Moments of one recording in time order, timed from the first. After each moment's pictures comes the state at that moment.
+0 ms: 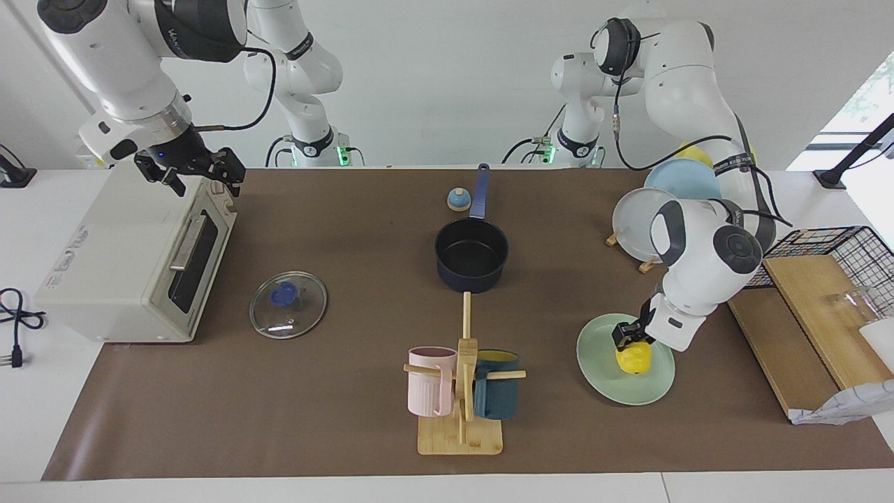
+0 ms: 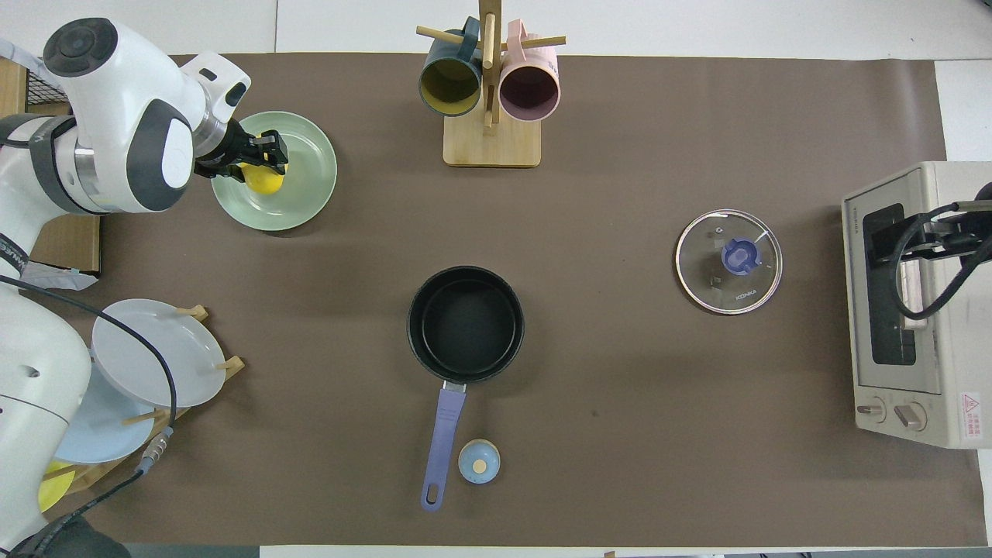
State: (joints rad) left arm -0.14 0.60 -0.01 -1.43 -0.06 2.02 -0.20; right arm -0.04 0.01 0.00 -1.60 -0.04 1.49 -0.03
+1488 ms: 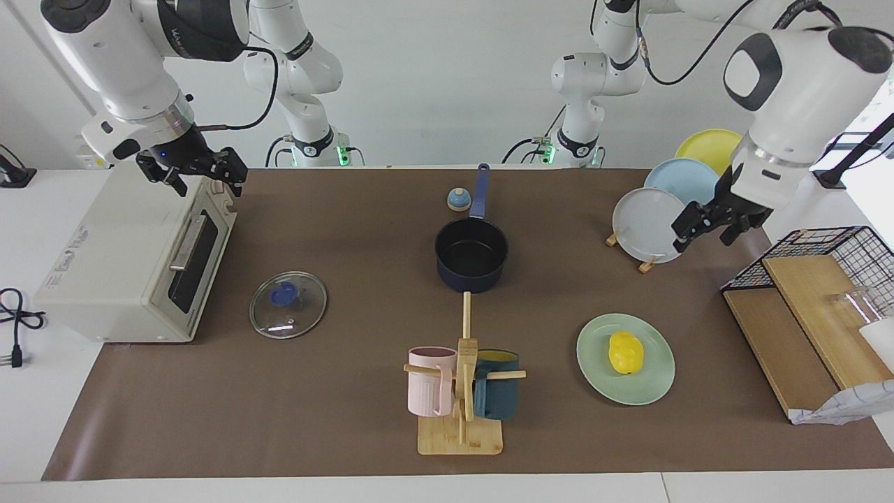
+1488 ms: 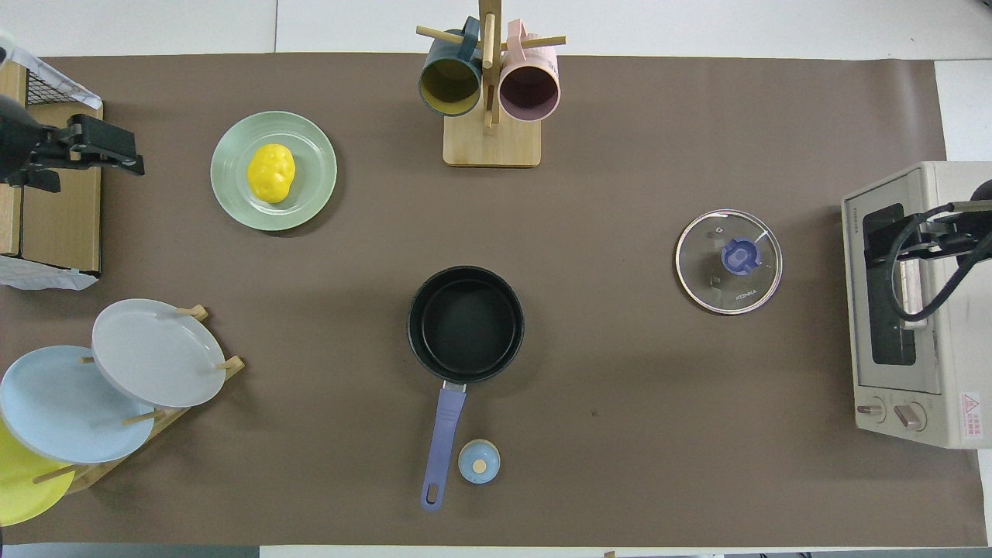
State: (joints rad) left arm -0.10 0.12 0.03 -1.44 -0.04 1.61 -0.15; right arm -0.04 0.00 0.01 -1.60 -0.04 1.49 -0.03
